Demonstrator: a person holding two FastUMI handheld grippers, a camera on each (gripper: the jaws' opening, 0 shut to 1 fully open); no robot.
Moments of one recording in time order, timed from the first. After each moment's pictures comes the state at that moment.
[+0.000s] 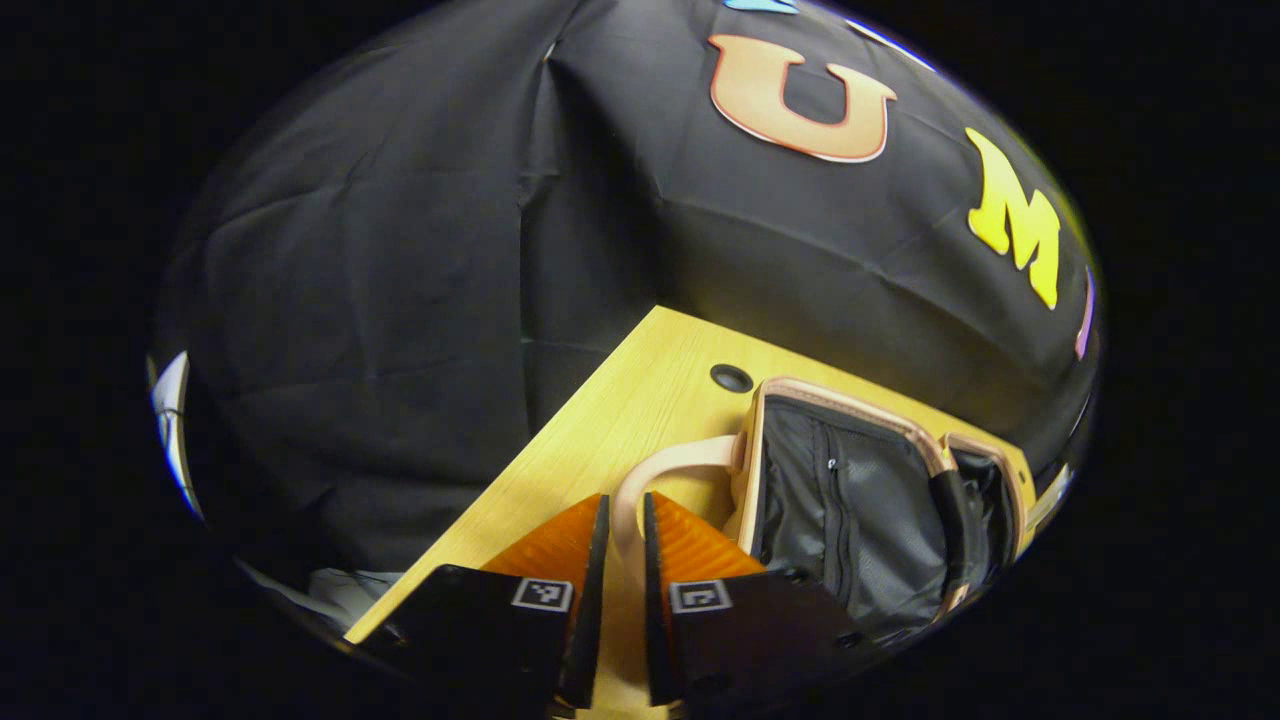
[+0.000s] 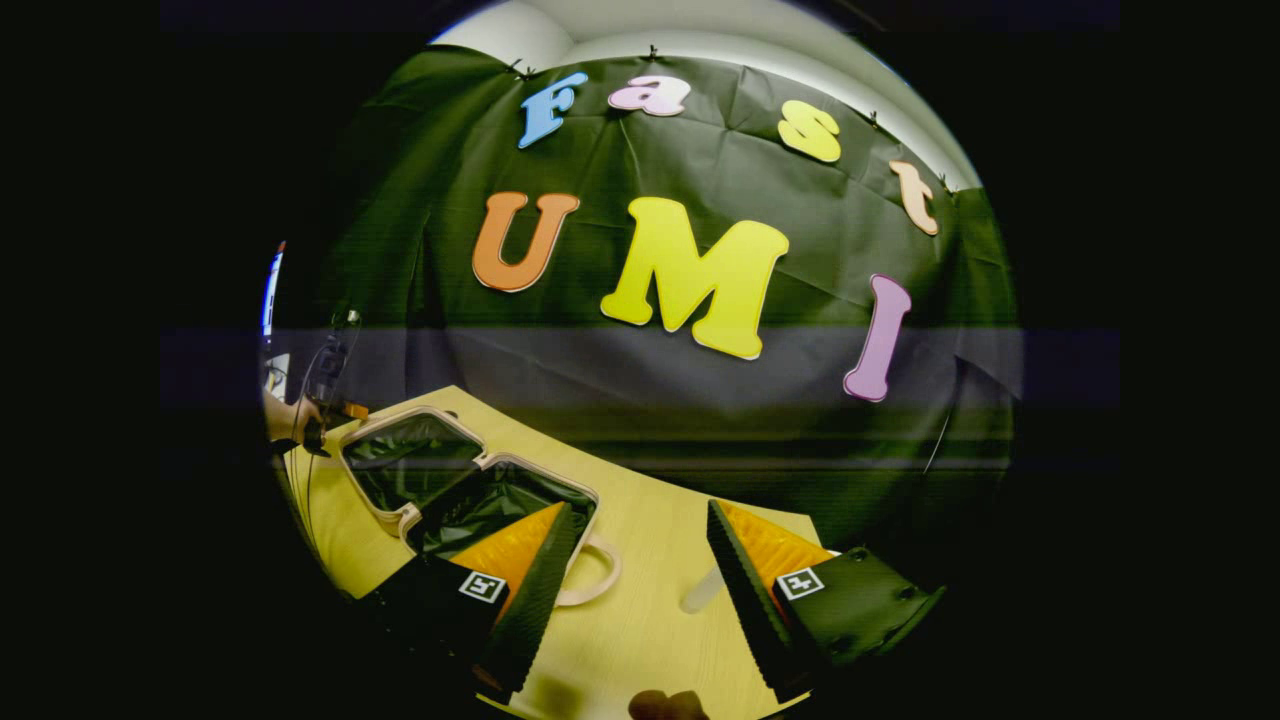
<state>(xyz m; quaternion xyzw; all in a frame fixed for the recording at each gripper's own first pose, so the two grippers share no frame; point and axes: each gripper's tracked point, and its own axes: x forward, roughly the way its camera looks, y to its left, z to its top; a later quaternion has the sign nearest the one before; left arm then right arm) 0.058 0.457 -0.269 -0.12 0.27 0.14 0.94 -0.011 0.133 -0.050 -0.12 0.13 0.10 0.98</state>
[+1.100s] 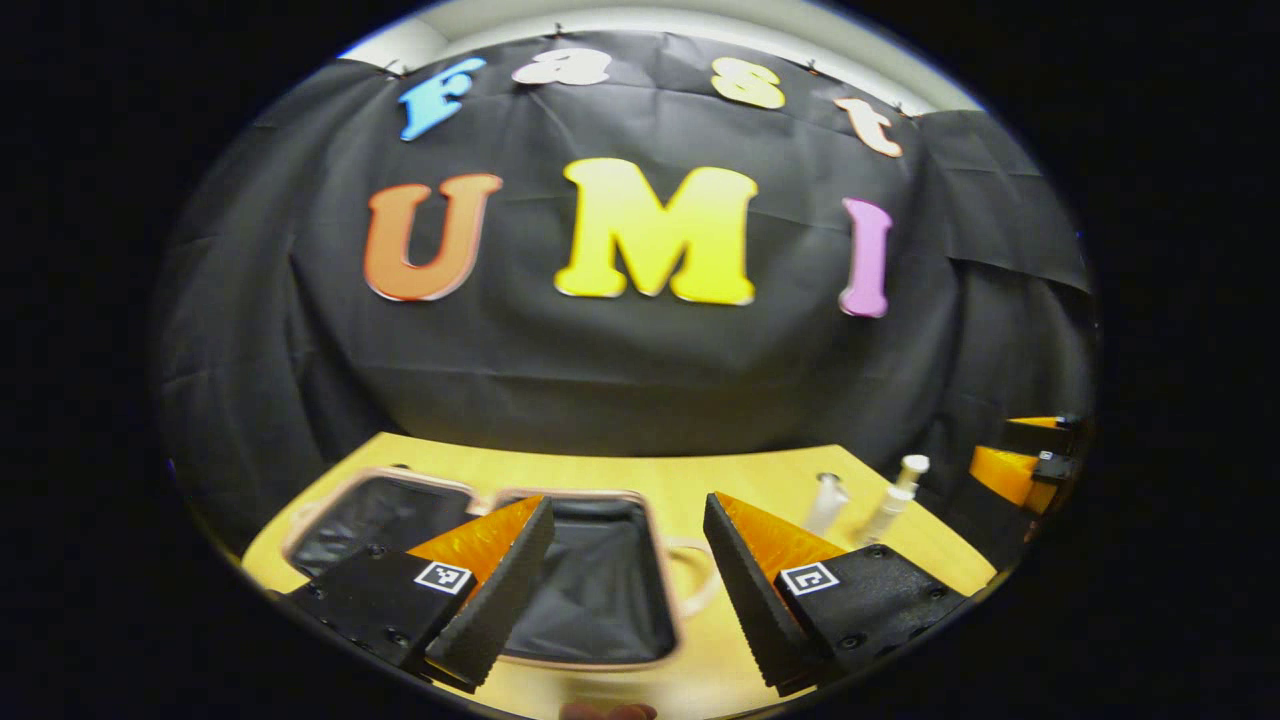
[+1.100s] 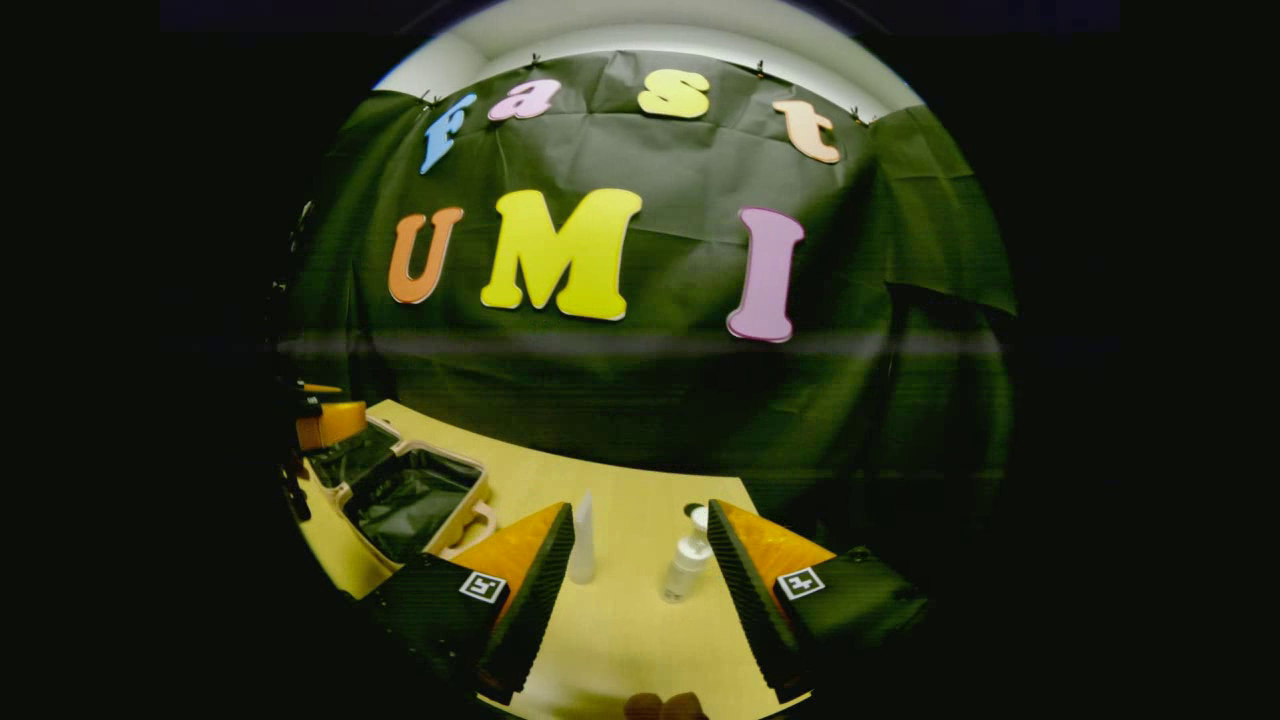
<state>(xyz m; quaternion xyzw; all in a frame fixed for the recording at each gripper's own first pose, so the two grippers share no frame) 0.011 -0.047 -0.089 -0.03 0.12 -0.08 0.99 -0.012 -0.088 -0.085 -0.05 0.13 0.01 0.99</state>
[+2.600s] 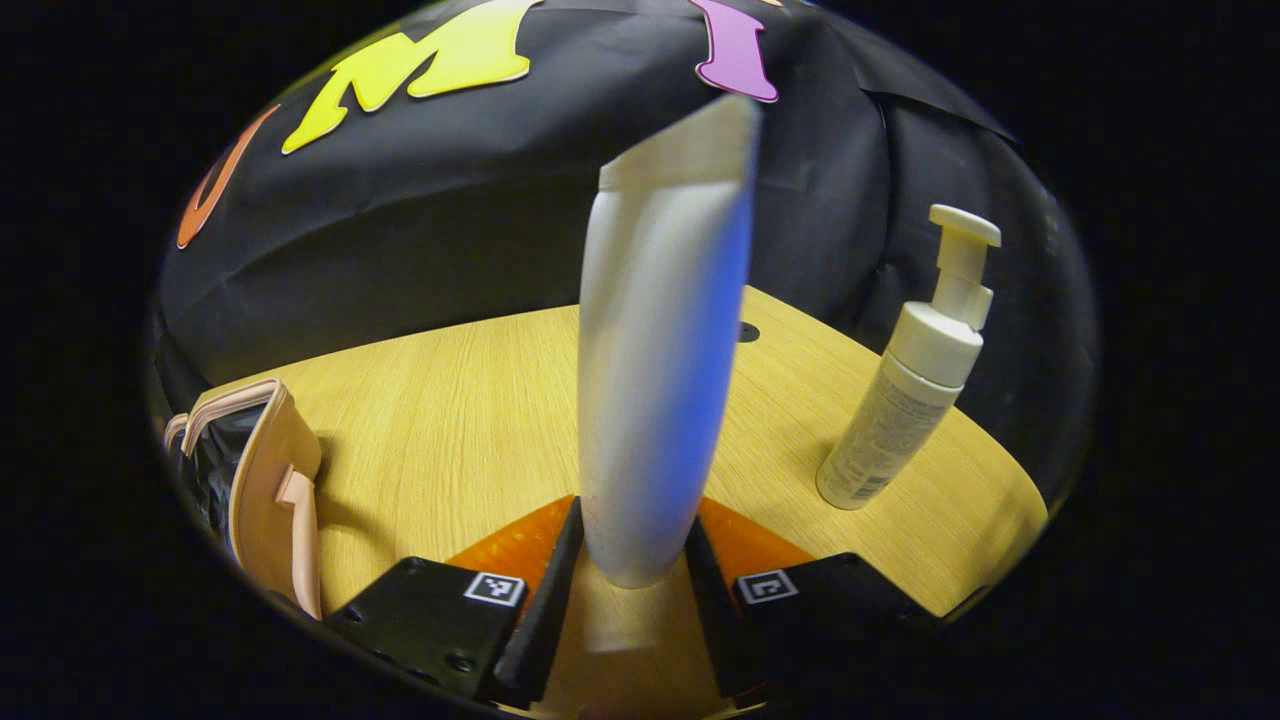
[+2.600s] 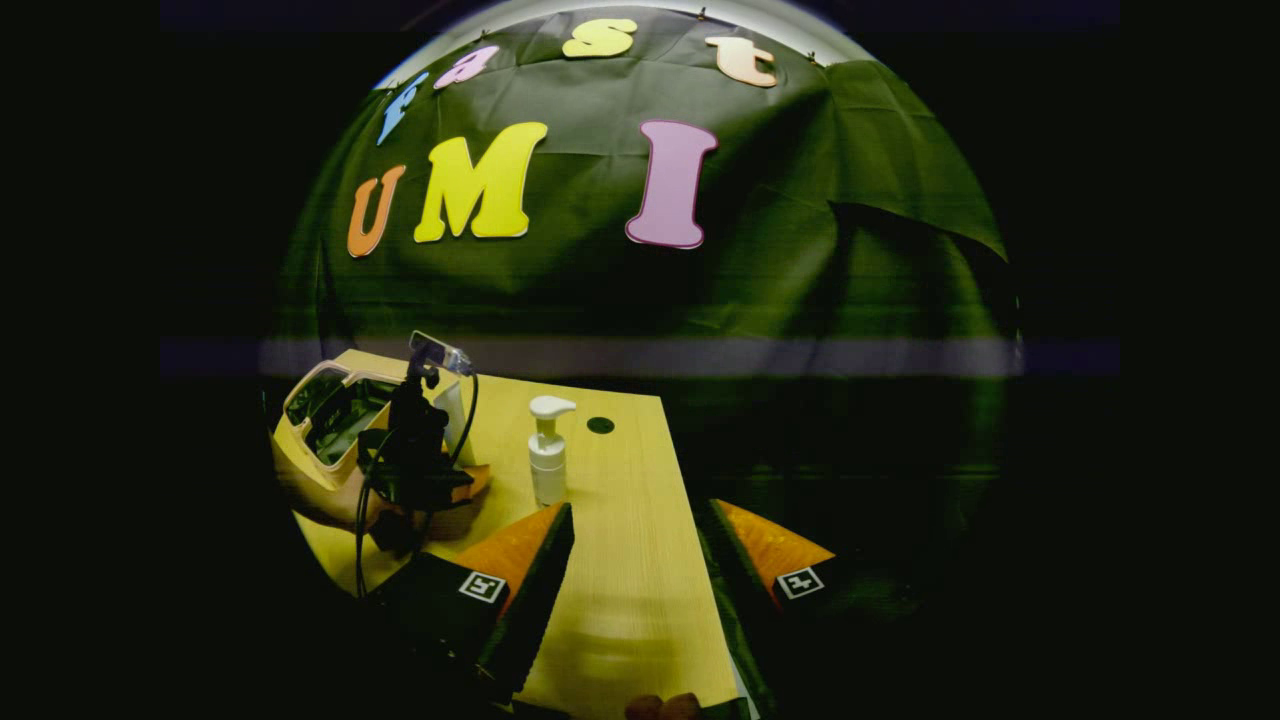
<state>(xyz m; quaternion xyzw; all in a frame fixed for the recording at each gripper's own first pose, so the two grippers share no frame) 0.137 -0.256 -0.303 0.04 0.27 -0.19 0.94 -0.047 -0.236 -0.146 -0.05 0.23 -0.04 0.97</state>
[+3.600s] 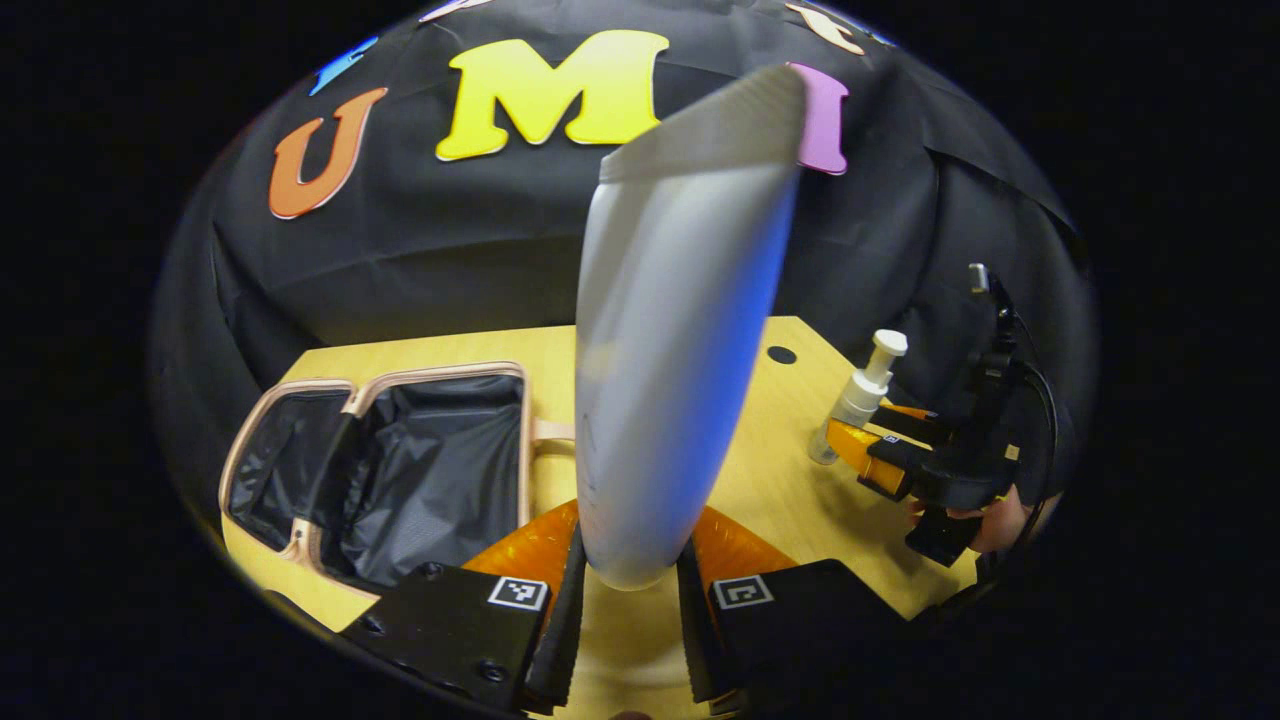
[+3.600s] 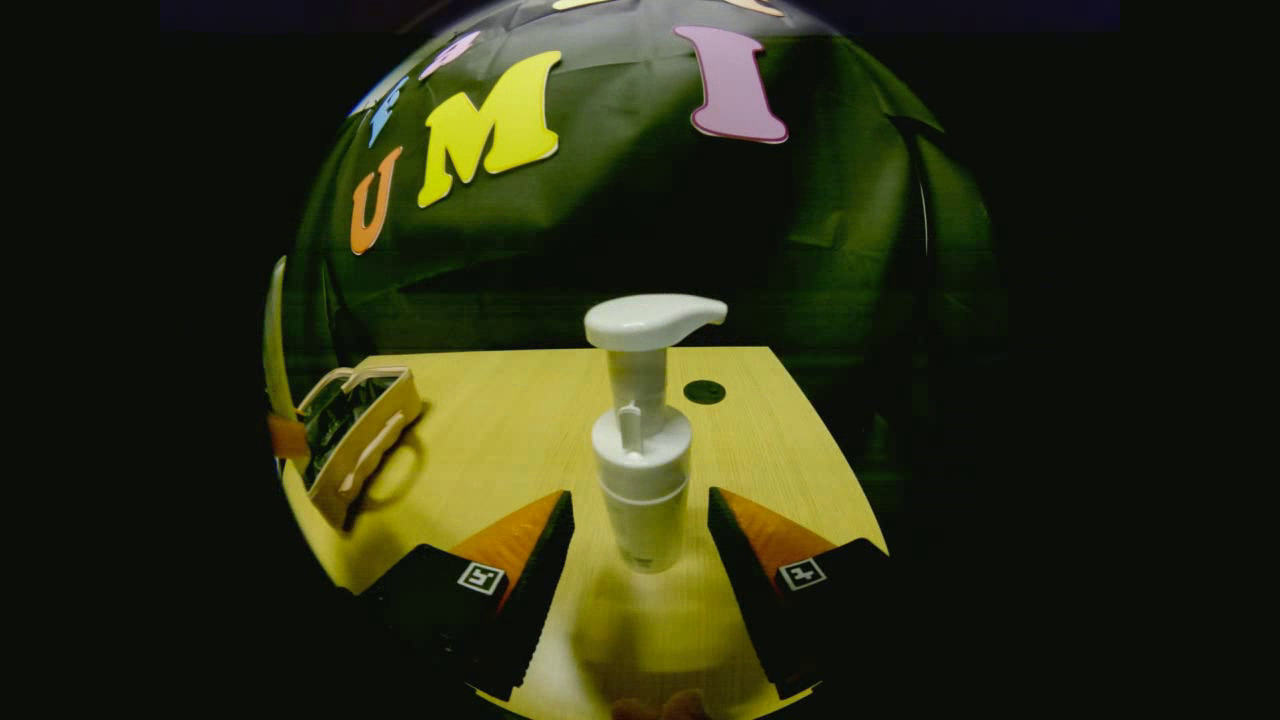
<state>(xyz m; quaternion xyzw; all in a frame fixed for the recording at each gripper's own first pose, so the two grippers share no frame) 0.009 -0.102 -0.174 0.00 0.30 -0.09 0.95 0.116 -0.138 -0.305 0.04 0.27 0.04 0.96</state>
